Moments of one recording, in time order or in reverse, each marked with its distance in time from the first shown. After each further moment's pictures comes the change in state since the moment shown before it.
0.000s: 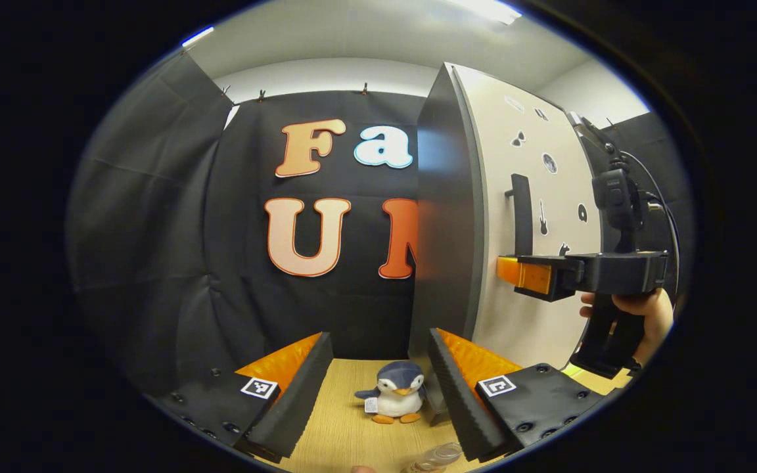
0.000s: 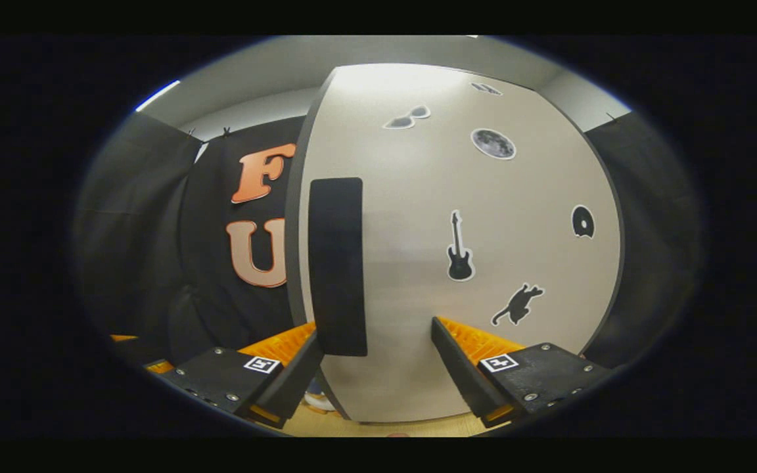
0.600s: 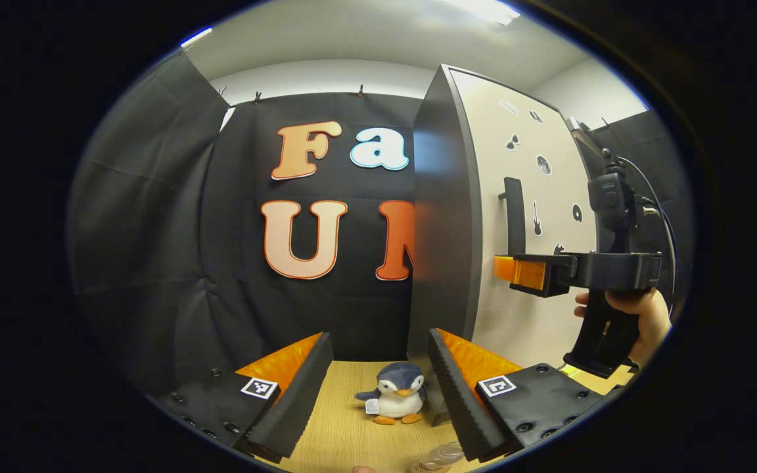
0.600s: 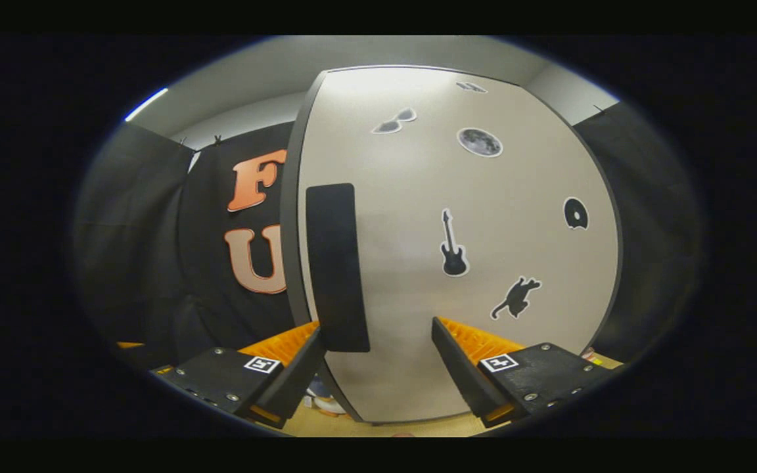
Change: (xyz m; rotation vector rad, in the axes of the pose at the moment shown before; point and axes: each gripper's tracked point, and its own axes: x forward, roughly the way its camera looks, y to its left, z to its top) left arm 0.000 0.003 -0.001 0.008 0.003 -0.032; right arm -0.011 0.002 0.000 0.061 -0.016 -0.008
